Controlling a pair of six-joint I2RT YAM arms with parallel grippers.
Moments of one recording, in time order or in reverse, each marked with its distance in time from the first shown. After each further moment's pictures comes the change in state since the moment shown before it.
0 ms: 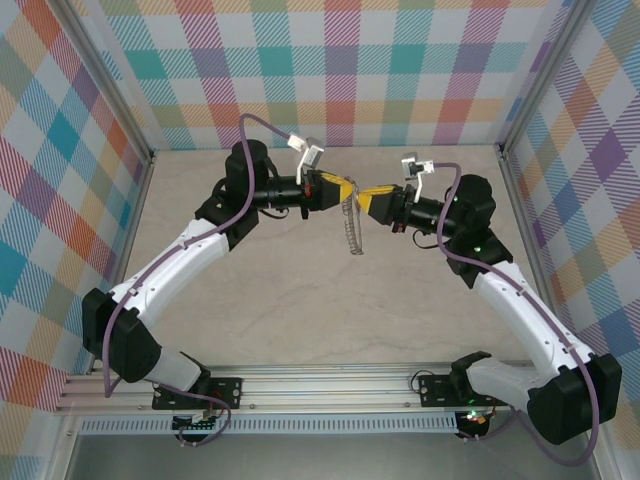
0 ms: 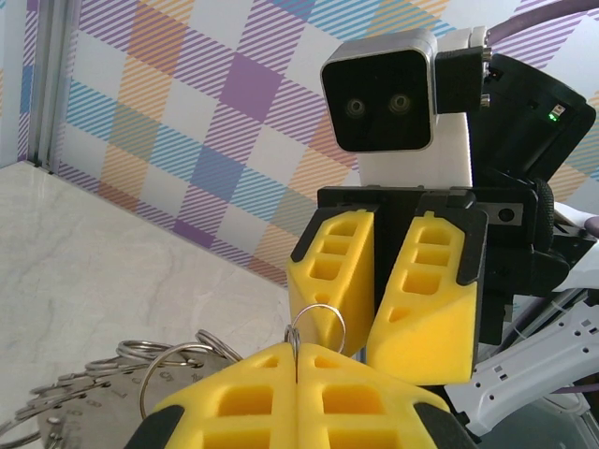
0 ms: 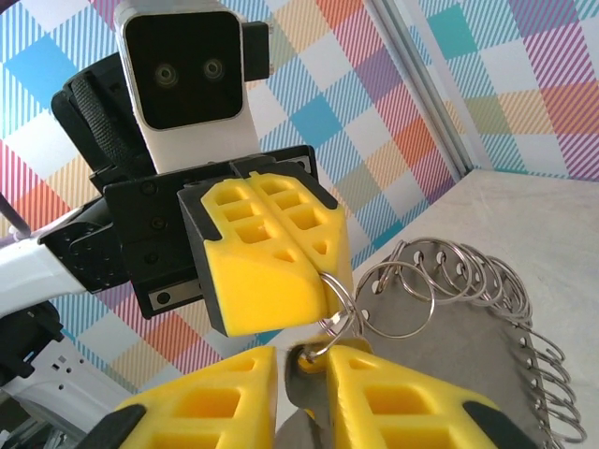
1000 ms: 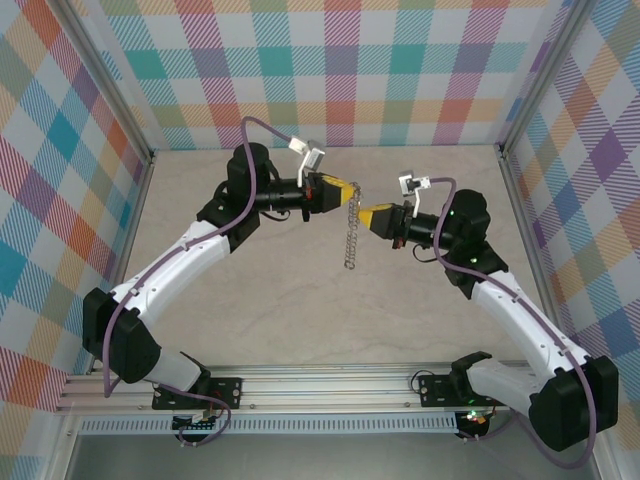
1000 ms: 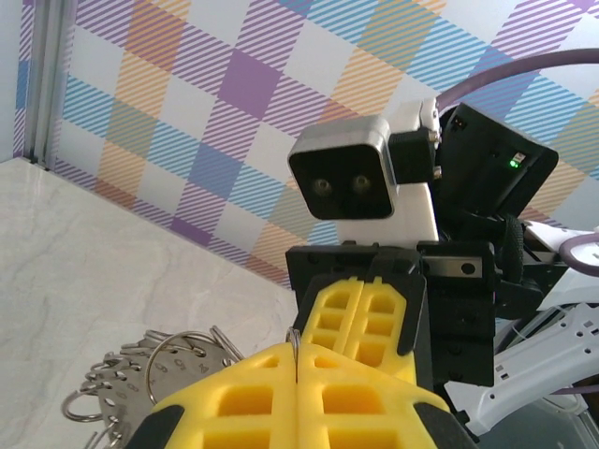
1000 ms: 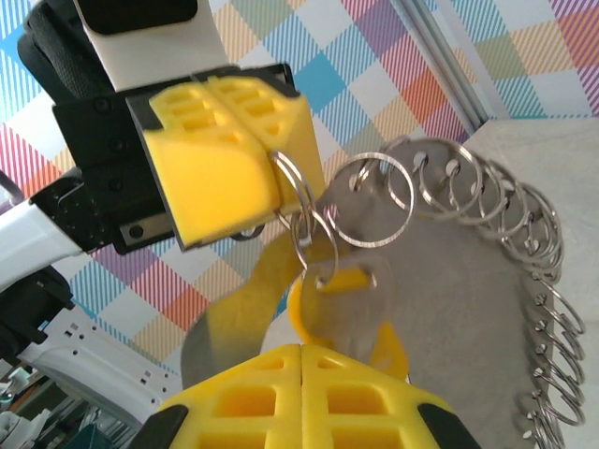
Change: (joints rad) left arm -0.006 -0.003 -0.024 0.024 -0.006 -0.010; right arm -0.004 -0.038 -0.142 0.056 -0.052 0.048
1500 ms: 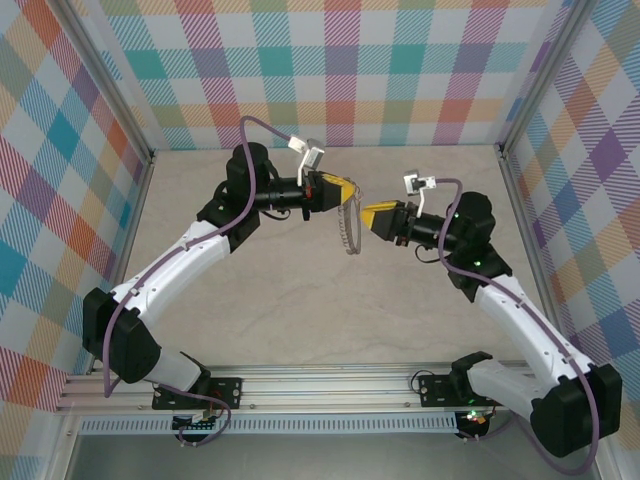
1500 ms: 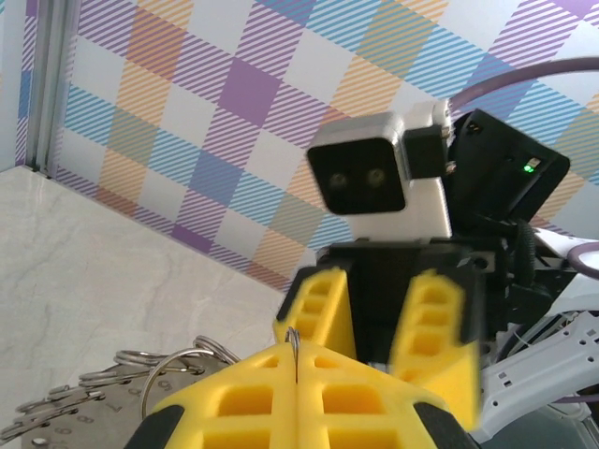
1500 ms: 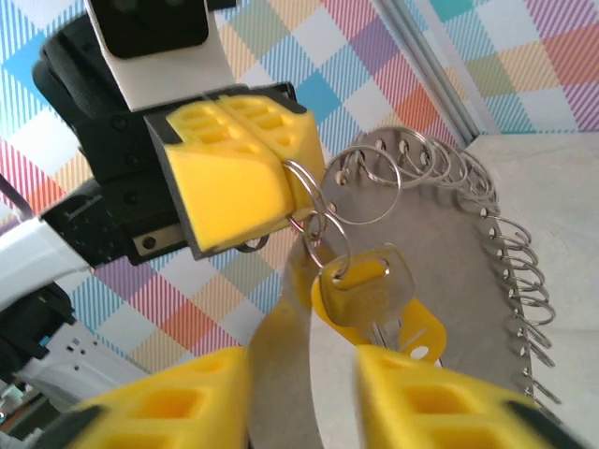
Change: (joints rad) left arm 0.000 0.000 -0.001 0.022 -0.005 -0.008; right arm -0.019 -0.051 0.000 -0.003 0.043 0.021
